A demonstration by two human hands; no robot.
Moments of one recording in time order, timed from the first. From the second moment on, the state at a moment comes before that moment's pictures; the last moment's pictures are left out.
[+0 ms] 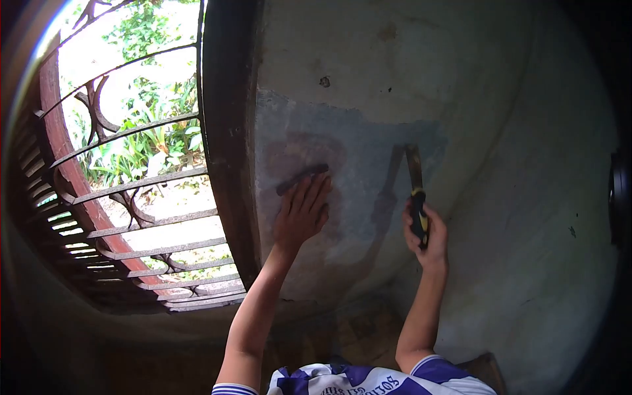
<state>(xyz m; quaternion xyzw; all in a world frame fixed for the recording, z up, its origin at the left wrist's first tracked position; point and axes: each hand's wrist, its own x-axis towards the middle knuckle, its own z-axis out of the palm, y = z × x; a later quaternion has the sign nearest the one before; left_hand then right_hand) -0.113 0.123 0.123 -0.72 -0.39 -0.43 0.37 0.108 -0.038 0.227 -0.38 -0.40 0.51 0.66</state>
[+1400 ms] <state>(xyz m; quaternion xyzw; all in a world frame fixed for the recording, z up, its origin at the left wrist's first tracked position) -0.110 0.122 0.120 -0.72 -0.42 -0.39 0.40 0.067 -0.036 0.196 -0.53 -0.59 -0.13 0.60</state>
